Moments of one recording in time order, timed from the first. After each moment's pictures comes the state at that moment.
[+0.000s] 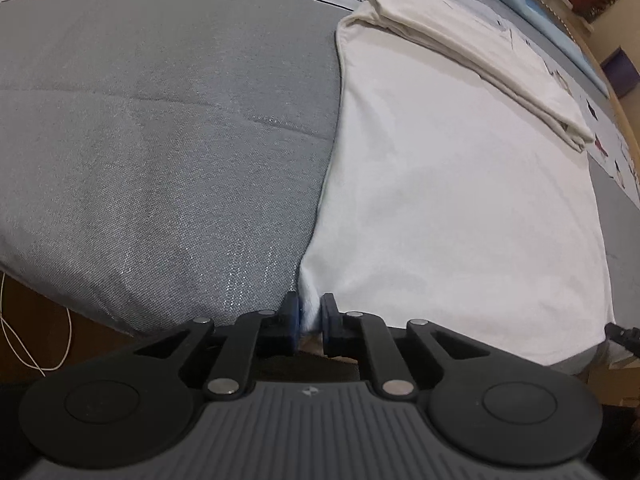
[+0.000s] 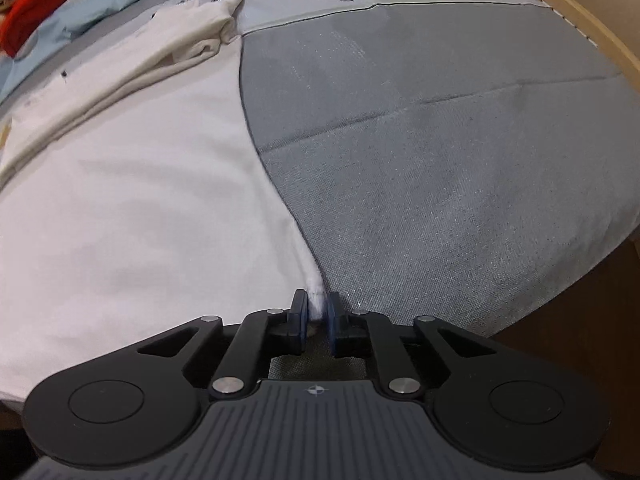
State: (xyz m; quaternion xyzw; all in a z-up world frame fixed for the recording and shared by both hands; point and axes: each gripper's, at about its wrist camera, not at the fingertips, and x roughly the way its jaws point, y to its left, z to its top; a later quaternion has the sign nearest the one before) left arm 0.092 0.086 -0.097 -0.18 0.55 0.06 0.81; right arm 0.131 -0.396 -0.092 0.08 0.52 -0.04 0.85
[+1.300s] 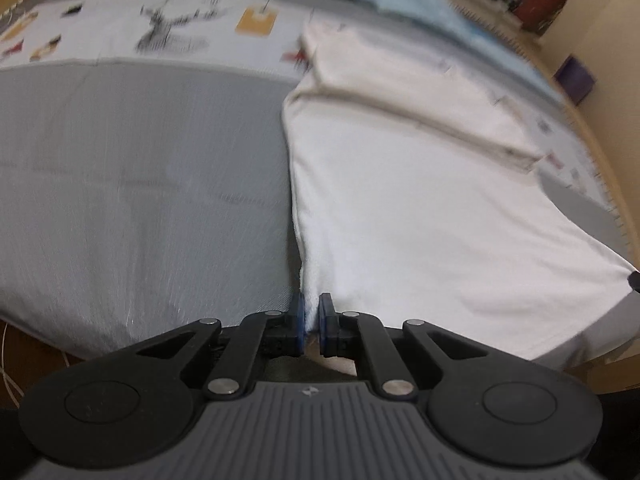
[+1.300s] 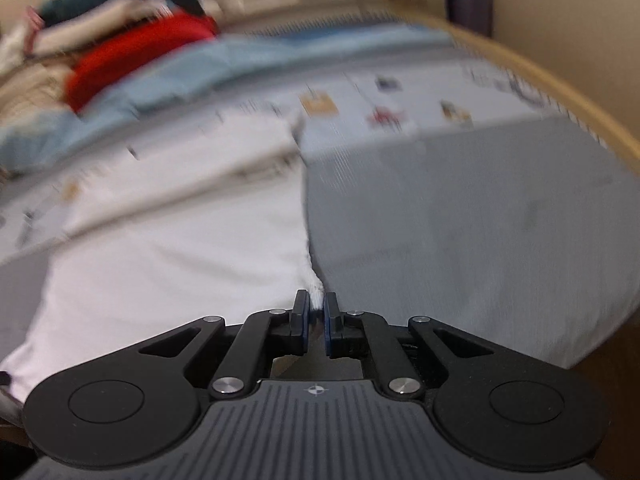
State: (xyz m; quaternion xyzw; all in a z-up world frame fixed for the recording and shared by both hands) left arm 0.073 0.075 -0.035 -0.16 0.47 0.01 0.87; right arm 0.103 -0.387 -0.010 0.08 0.37 0.02 0.93
